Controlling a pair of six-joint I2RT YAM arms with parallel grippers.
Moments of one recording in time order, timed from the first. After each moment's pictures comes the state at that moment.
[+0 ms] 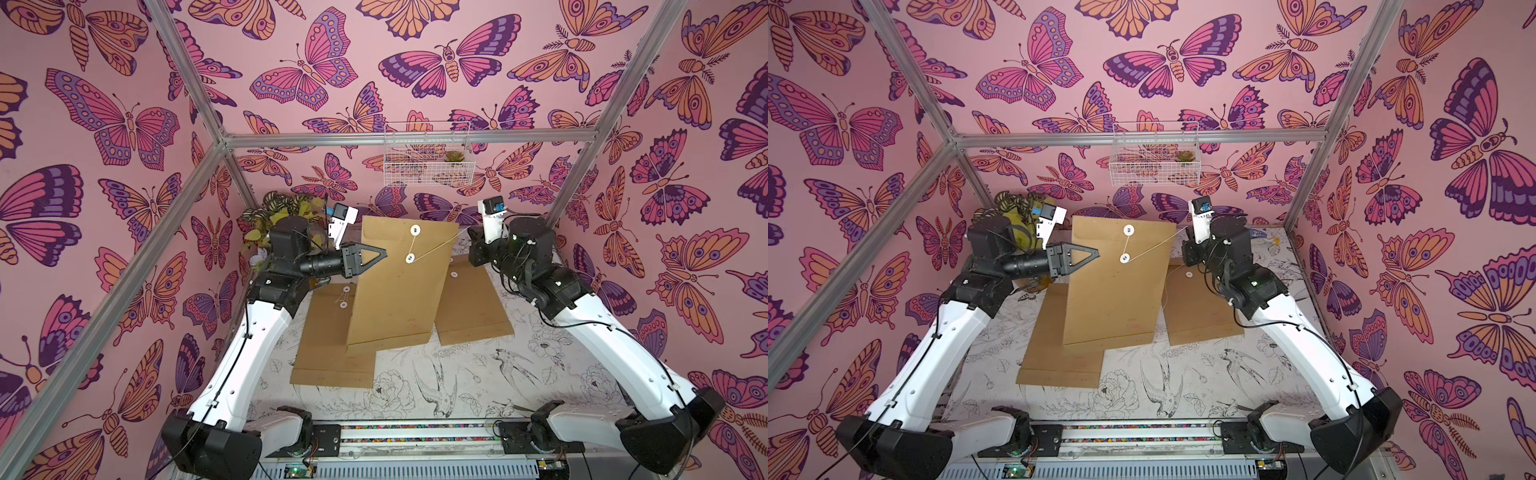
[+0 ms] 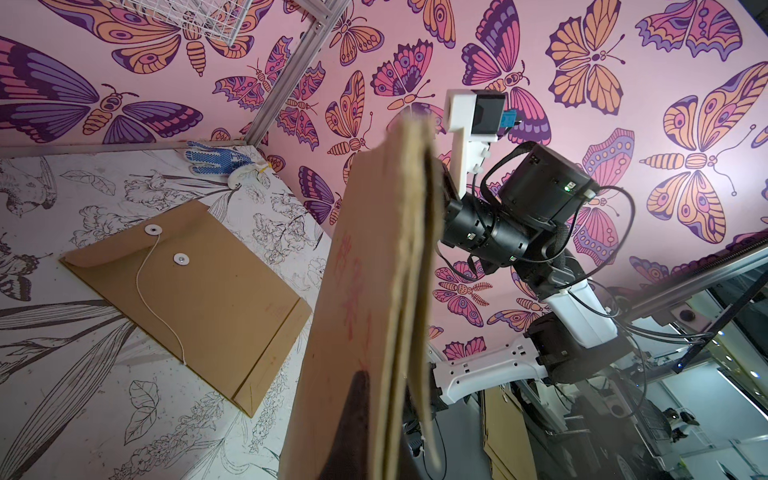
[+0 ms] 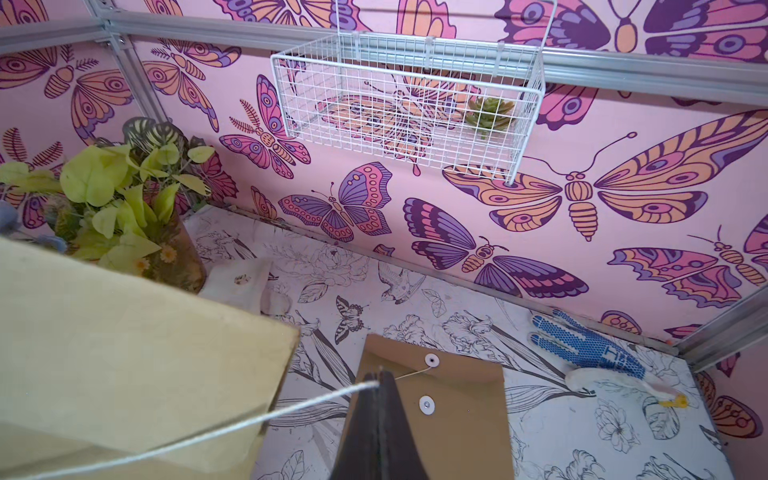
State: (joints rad) left arm -0.23 1.23 1.32 -0.33 1.03 -0.51; right arm 0.52 1.27 1.36 -0.35 0.14 0.02
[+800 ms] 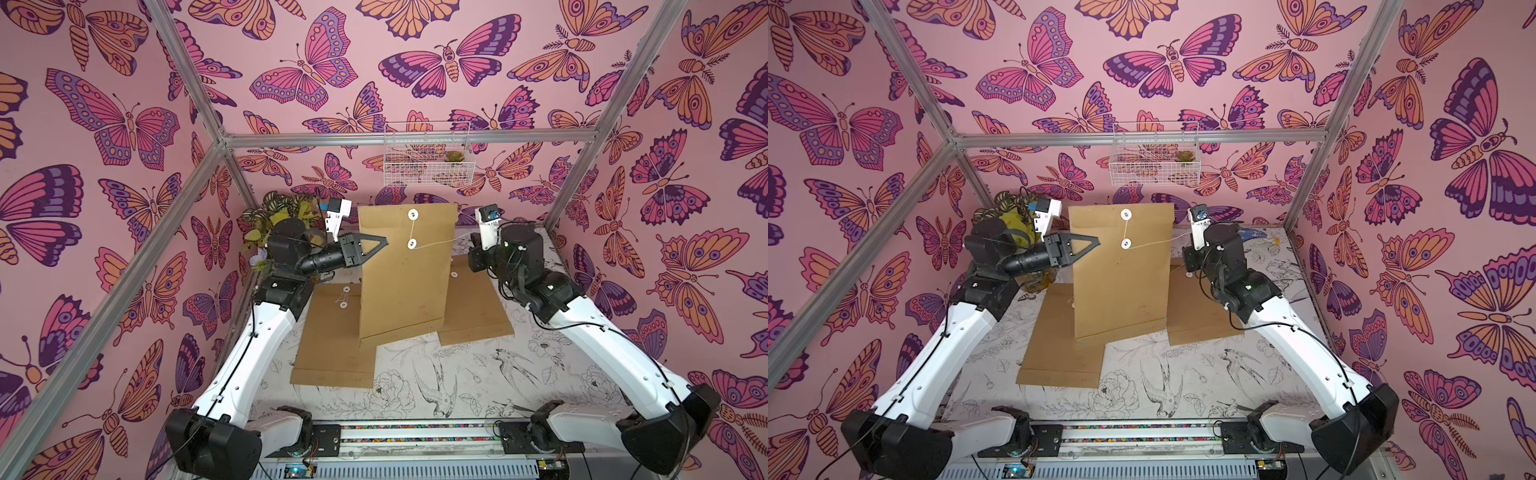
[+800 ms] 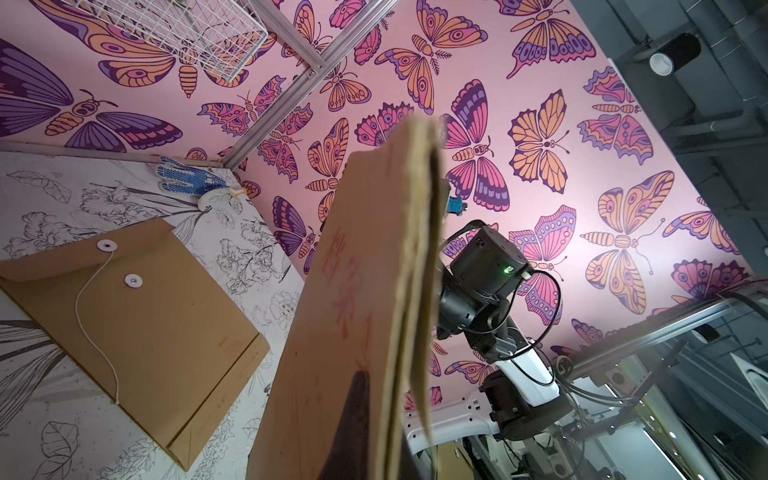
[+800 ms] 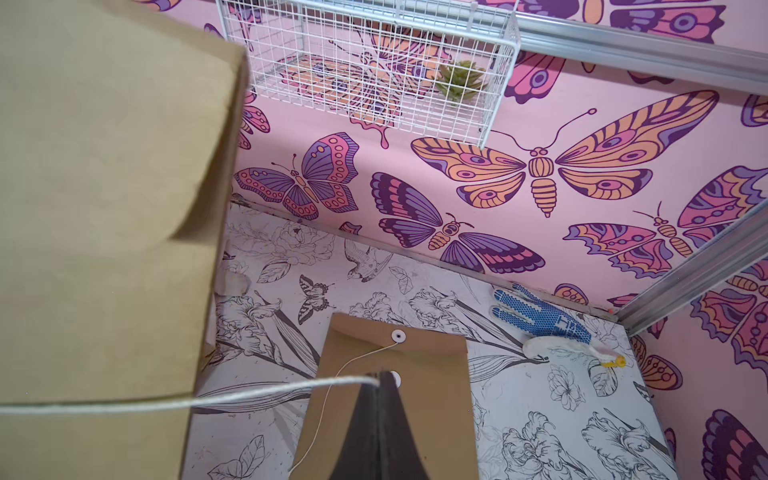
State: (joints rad) left arm -0.24 1.22 1.23 0.01 1.00 -0.88; right arm 0.53 1.26 1.28 -0.34 0.26 0.00
